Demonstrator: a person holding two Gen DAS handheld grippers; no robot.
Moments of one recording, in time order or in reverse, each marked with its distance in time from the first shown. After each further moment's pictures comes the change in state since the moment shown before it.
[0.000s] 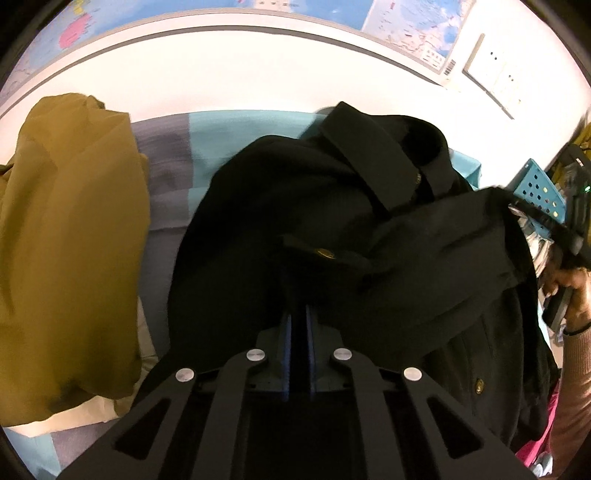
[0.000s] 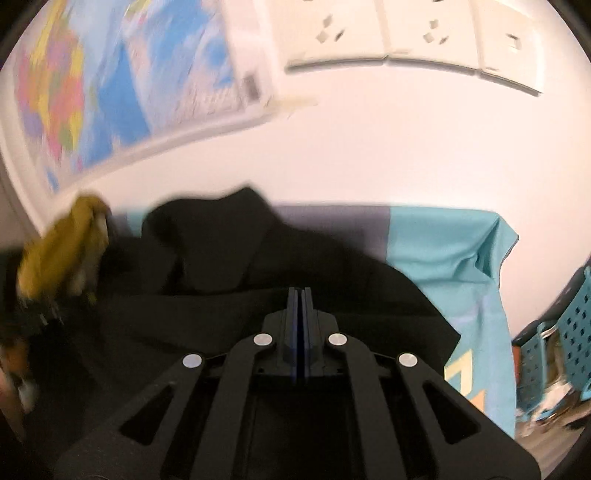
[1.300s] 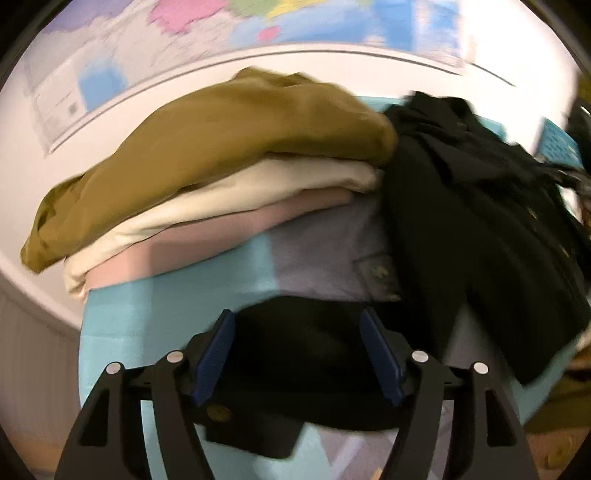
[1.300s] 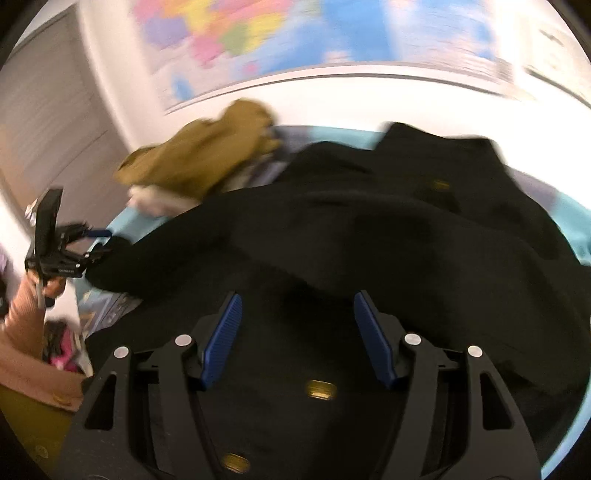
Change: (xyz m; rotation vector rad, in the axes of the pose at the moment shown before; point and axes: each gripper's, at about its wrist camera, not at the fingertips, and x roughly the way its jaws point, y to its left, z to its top) left arm -0.156 0.116 -0.190 0.126 -0.115 0.245; right arm -0.033 0.198 -0.078 -0.307 0.164 0.318
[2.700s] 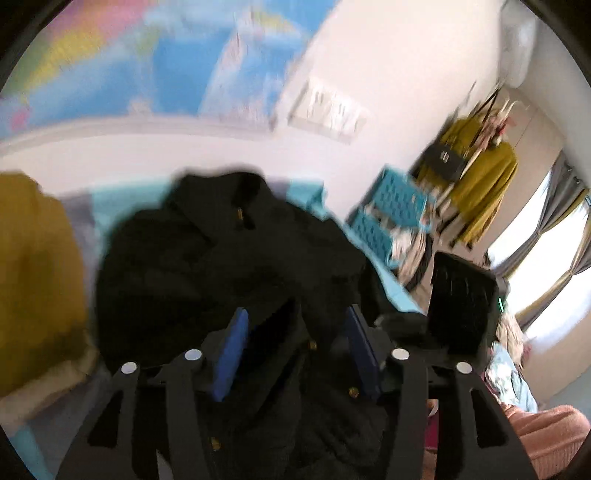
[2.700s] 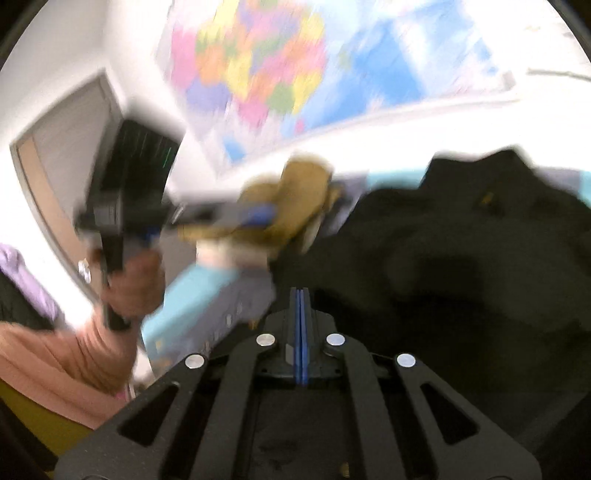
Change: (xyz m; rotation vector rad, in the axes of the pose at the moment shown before) left arm -0.021 -0.124 0.166 -0.004 -0.142 -0.700; right arm -0.069 0.001 -0.018 0.181 -0.302 0.202
